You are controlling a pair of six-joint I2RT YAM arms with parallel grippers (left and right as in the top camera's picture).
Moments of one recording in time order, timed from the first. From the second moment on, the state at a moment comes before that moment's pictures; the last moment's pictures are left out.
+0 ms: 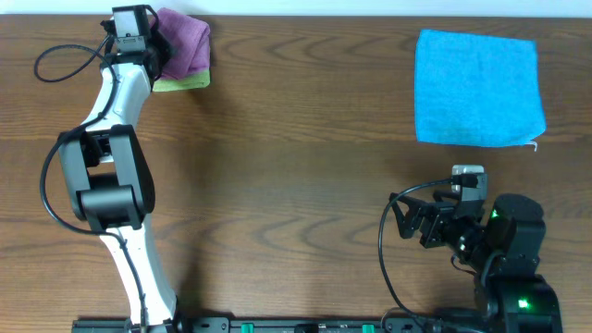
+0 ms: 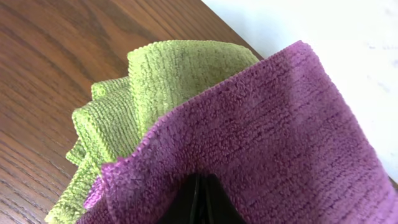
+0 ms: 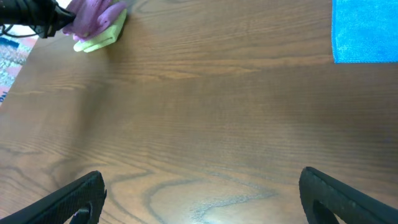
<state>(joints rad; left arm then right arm) 0.11 2.26 1.79 -0.31 -0.04 -0.61 -0.03 0.61 0.62 -0.68 -0.46 0.23</state>
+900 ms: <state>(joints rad) 0.11 1.99 1.79 -0.67 0.04 -0.40 -0.03 0.61 0.62 -0.68 -0.46 0.23</state>
